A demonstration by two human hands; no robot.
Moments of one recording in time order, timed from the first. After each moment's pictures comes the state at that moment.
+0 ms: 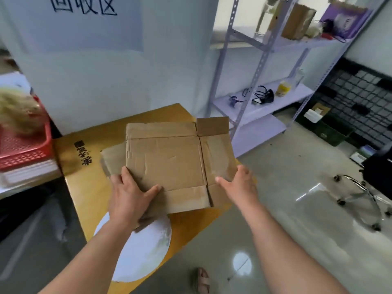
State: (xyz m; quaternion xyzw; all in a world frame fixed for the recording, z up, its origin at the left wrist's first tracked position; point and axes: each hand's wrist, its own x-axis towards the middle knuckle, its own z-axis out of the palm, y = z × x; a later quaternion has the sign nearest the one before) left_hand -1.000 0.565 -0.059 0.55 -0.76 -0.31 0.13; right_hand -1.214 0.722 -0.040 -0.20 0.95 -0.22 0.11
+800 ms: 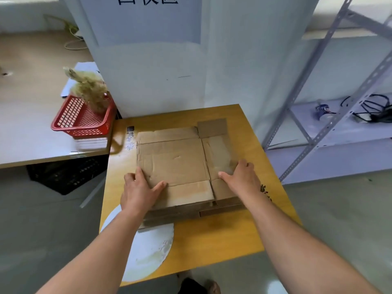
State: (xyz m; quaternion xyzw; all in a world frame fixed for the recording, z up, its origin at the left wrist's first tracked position) left_hand -1.038 0.546 -0.083 0.73 -0.63 -0.23 0.09; right_hand -1.299 0.587 -0.097 -0.43 0.87 -0.13 0.19
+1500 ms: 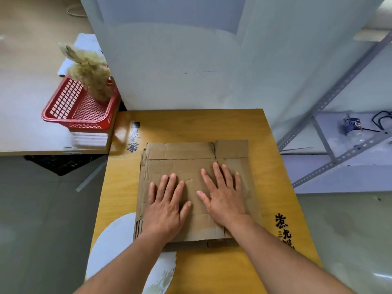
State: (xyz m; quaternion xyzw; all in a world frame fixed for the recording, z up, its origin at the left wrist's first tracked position) left_hand -1.068 0.529 -0.149 0.57 -0.81 -0.09 -0.05; right_hand -1.255 0.534 -0.150 -0.70 0.71 0.03 0.09
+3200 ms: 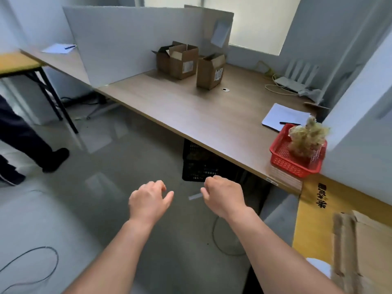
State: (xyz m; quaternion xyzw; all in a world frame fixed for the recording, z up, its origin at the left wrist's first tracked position) left_hand -0.553 0.639 -0.050 0.87 -0.47 -0.03 0.14; right_hand -0.725 0.543 -0.021 -0.91 0.41 -0.07 0.05
